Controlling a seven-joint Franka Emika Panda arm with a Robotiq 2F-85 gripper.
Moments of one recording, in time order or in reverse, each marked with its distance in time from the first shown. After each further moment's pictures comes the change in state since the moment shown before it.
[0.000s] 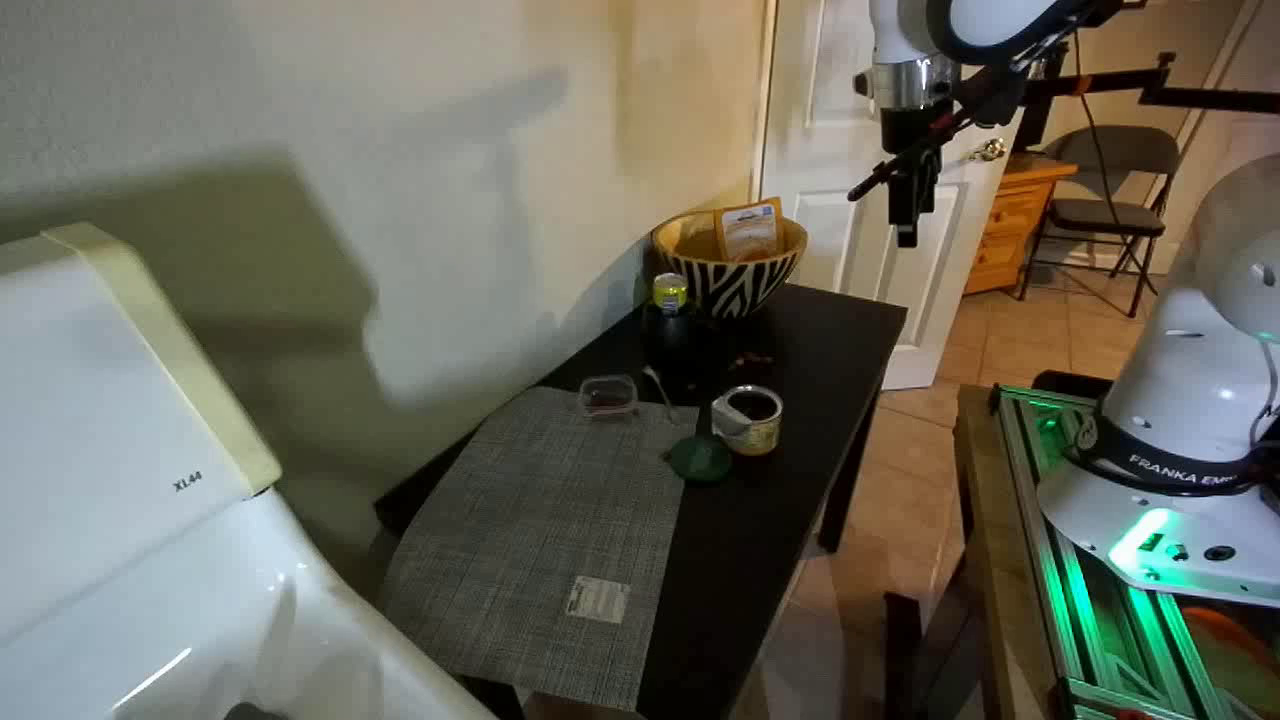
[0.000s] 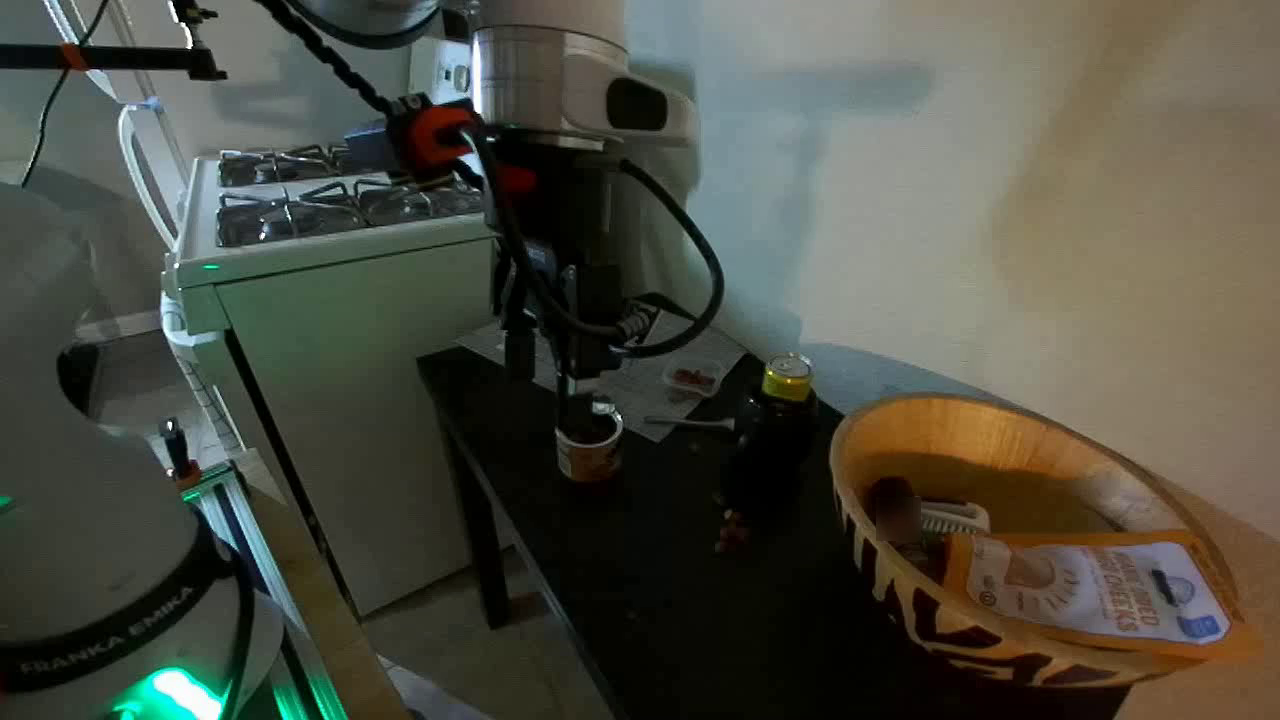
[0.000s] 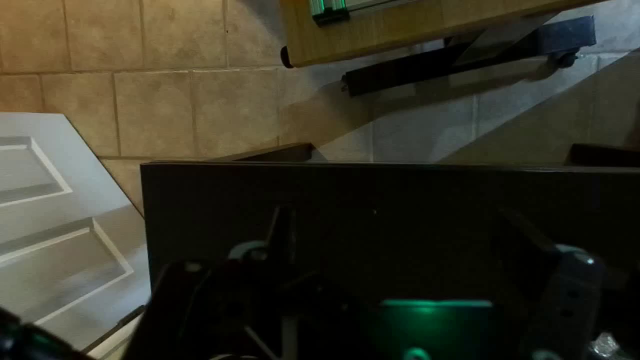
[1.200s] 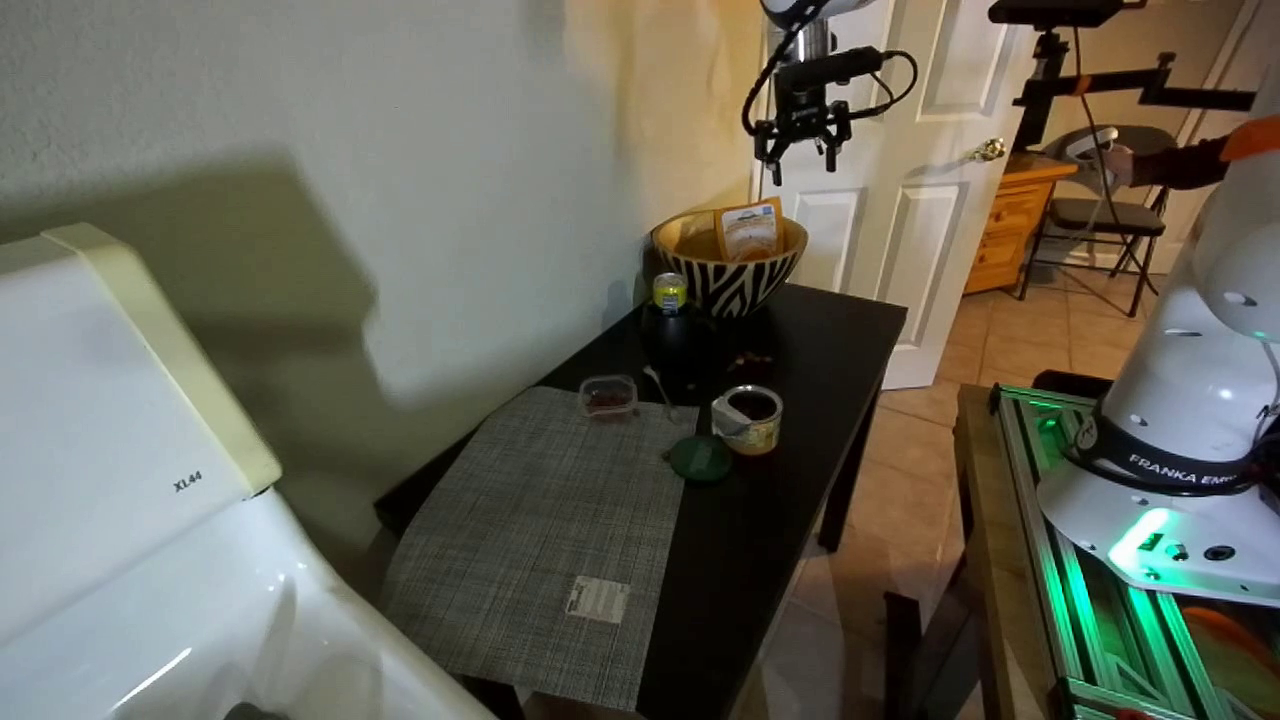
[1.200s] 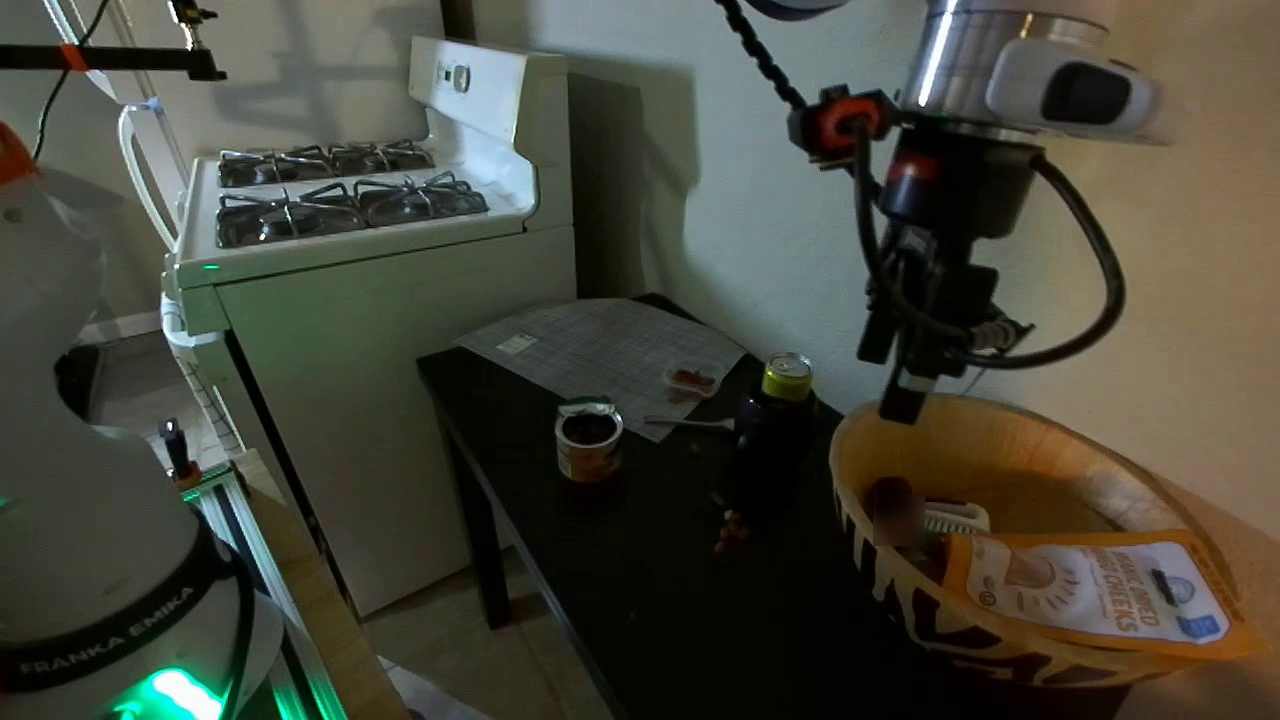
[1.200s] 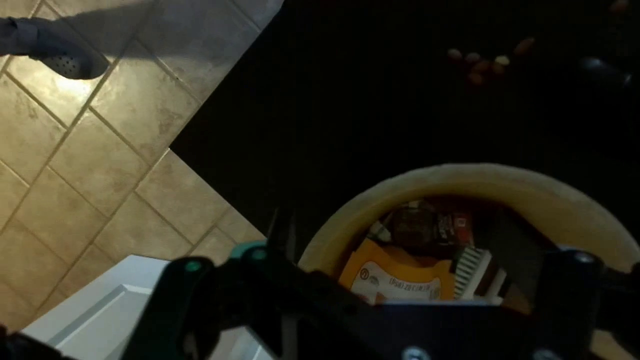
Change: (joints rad) arm -0.049 0.735 -0.156 0.759 0.238 0.005 0.464
